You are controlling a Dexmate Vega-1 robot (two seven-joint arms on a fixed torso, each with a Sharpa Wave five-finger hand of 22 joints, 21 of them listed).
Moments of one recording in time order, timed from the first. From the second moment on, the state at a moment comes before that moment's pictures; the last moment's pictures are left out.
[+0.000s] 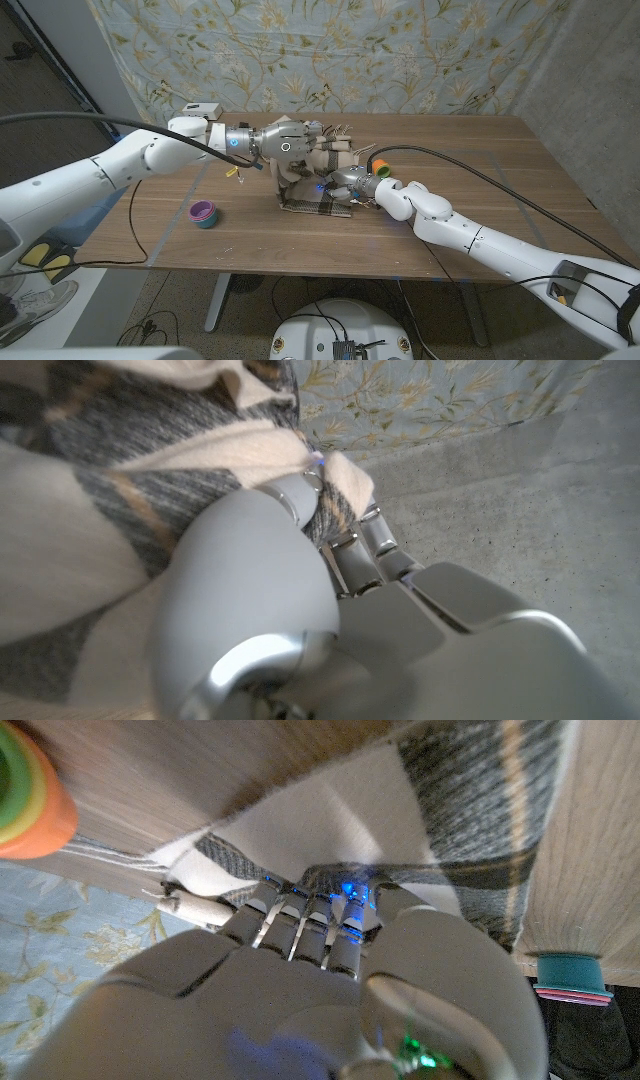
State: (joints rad) left arm 0.35 1.08 0.88 -1.80 2.02 -0.18 0.73; left_hand 1.39 0.15 0.62 -0.17 0.20 1.13 -0.05 0.55 0.36 0.90 -0.21 0.24 0.21 0.88 -0.12 0.23 0.20 0.21 -0.04 1.26 0.25; right arm -0.59 -0.61 -0.98 -1.62 -0.68 -0.13 0.24; right_hand 0.73 0.19 0.55 0.01 0.18 0.58 -0.10 0.19 0.19 0.48 -0.04 0.20 0.22 0.40 -0.05 0.23 0.40 0.32 0.03 0.47 0.18
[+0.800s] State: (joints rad) left arm 0.32 0.89 1.01 -1.58 2.09 0.06 0.75; left_hand 0.85 0.09 0.40 -0.04 0.20 0.63 -0.22 0.20 0.20 0.62 -0.20 0.20 0.21 0.65 -0.06 0.20 0.19 0.21 -0.04 1.04 0.17; right arm -0.60 -0.63 -0.96 -1.63 -0.68 -0.12 0.24; right_hand 0.73 0.19 0.54 0.00 0.17 0.57 -0.09 0.19 0.20 0.48 -0.05 0.20 0.22 0.39 -0.05 0.23 0.39 0.32 0.03 0.47 0.18
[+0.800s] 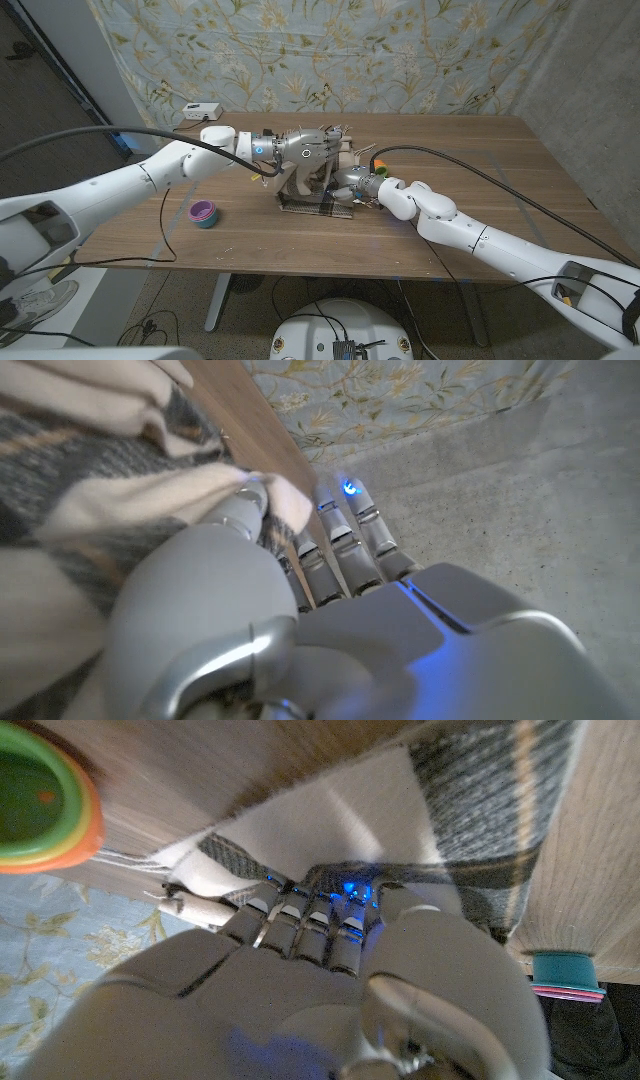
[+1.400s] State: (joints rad) left arm 0.45 0.75 0.99 -1.49 1.84 0.45 0.81; left_hand 0.65 0.13 0.39 0.06 0.20 0.60 -0.22 0.20 0.20 0.61 -0.20 0.20 0.20 0.64 -0.06 0.20 0.19 0.23 -0.03 0.96 0.17; right arm -0.59 -0.65 -0.92 -1.68 -0.68 -0.16 0.25; right_hand 0.71 0.17 0.52 -0.01 0.17 0.56 -0.09 0.19 0.20 0.46 -0.03 0.20 0.21 0.41 -0.04 0.24 0.38 0.34 0.05 0.47 0.18
